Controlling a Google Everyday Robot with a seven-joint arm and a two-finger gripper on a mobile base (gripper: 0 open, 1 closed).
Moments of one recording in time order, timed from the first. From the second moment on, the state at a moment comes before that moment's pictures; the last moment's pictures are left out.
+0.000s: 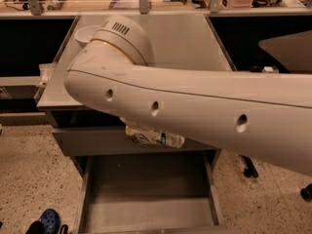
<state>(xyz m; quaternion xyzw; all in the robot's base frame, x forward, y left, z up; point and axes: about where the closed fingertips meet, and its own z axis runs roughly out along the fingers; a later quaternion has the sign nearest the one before) 0.463 -0.027 0.824 0.97 -0.07 0.17 0.13</state>
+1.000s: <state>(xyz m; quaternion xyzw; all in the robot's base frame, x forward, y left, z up) 0.395 -0.192 0.737 0.98 -0.08 0.15 0.06</state>
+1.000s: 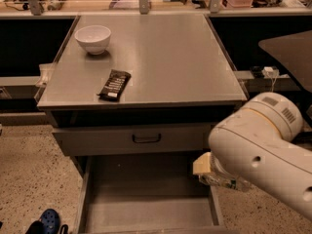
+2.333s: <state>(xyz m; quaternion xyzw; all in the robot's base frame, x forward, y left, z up) 0.414 -0.110 0.657 0.99 0.03 0.13 -0.07</state>
